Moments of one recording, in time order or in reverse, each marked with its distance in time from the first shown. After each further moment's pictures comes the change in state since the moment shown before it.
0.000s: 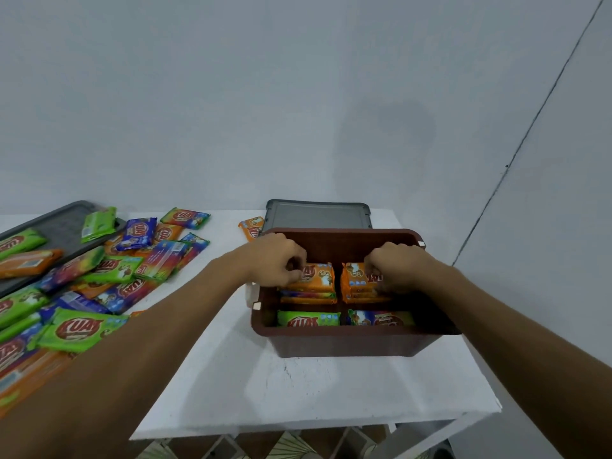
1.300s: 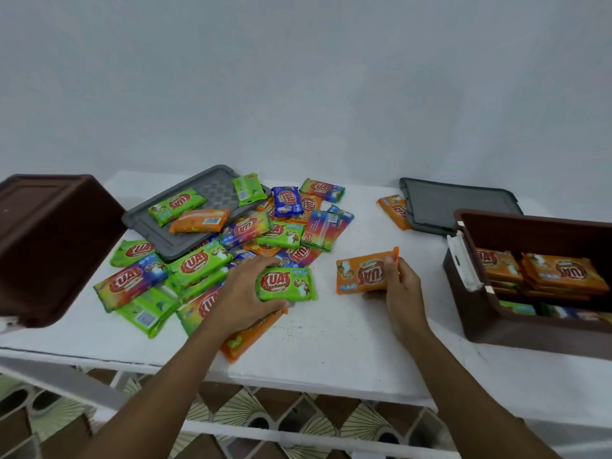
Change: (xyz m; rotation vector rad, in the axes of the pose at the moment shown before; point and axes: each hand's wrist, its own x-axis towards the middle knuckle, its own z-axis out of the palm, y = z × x) left_hand -0.286 -0.226 0.112 -0.493 0.486 -0.440; right_hand 0.074 -0.325 0.071 1.675 0.552 0.172
